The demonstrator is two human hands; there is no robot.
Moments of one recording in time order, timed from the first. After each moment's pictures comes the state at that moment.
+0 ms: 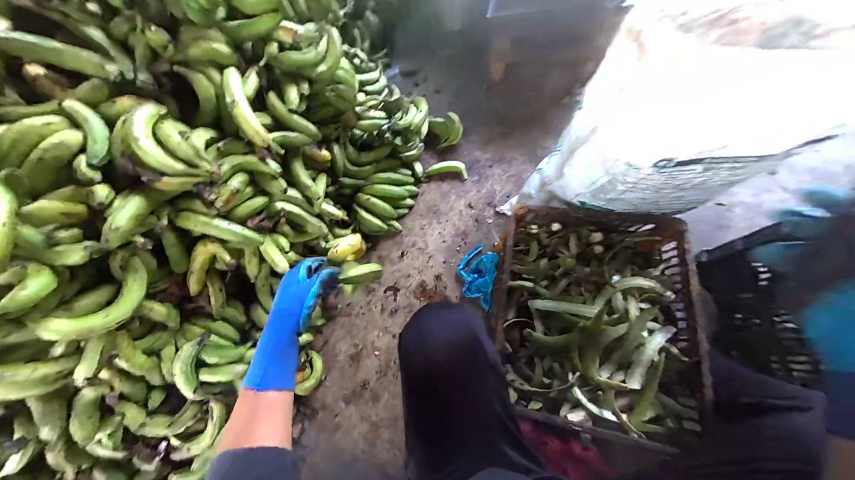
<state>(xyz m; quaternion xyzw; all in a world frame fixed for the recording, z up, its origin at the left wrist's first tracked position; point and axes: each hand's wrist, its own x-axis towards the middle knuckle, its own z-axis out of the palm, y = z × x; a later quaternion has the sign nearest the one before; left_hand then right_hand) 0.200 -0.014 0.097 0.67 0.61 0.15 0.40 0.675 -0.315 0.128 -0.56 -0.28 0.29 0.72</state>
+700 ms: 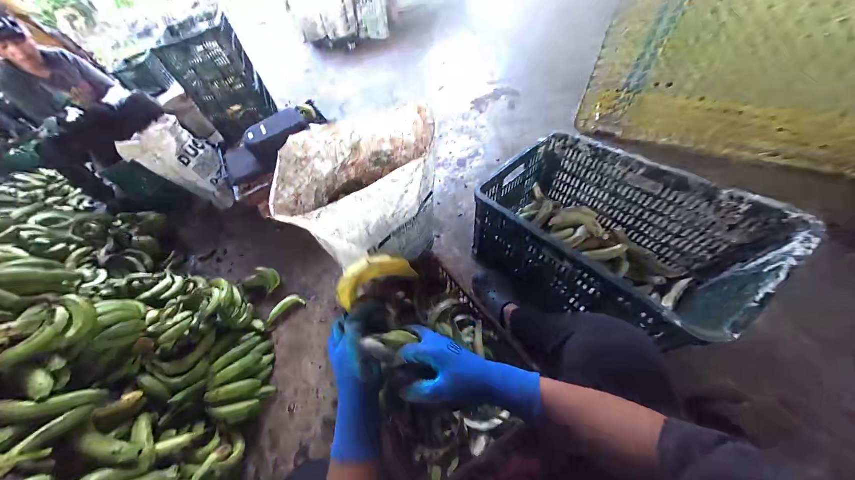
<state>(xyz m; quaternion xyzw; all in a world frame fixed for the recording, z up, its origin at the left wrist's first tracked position) 0.538 -0.158 0.097 0.62 0.27 0.30 0.68 0.608 -0.312 0.074 -0.64 -0.53 0.25 0.50</state>
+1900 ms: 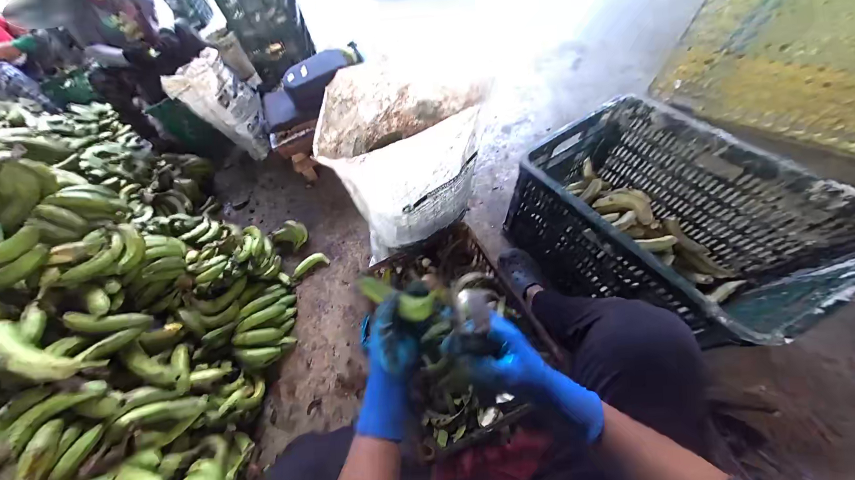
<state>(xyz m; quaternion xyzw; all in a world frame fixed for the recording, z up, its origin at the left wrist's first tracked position) 0.505 -0.161 0.049 0.39 0.16 0.22 0.88 0.577 -0.349 0.038 -0.55 -0.40 0.23 0.69</state>
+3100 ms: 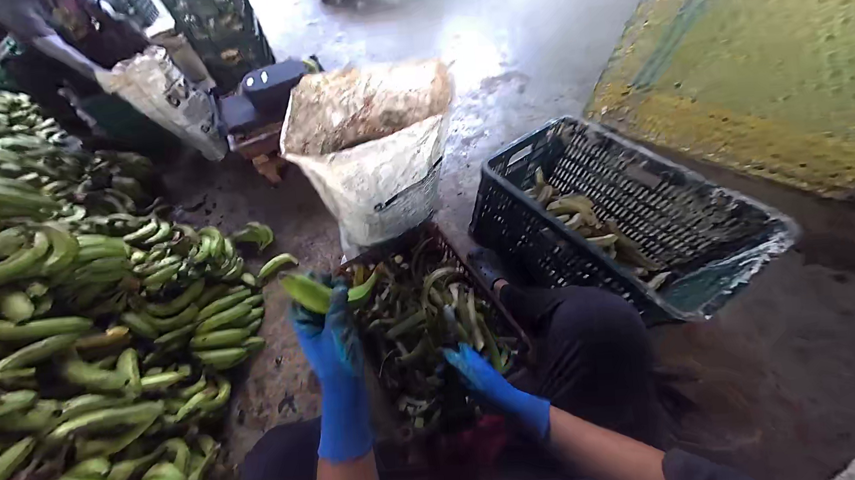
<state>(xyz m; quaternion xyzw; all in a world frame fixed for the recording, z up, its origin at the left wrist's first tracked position) 0.480 -0.164 0.100 0.52 0.25 0.47 0.66 0.531 -0.357 -0.022 -0.68 -0.05 0.45 0.58</state>
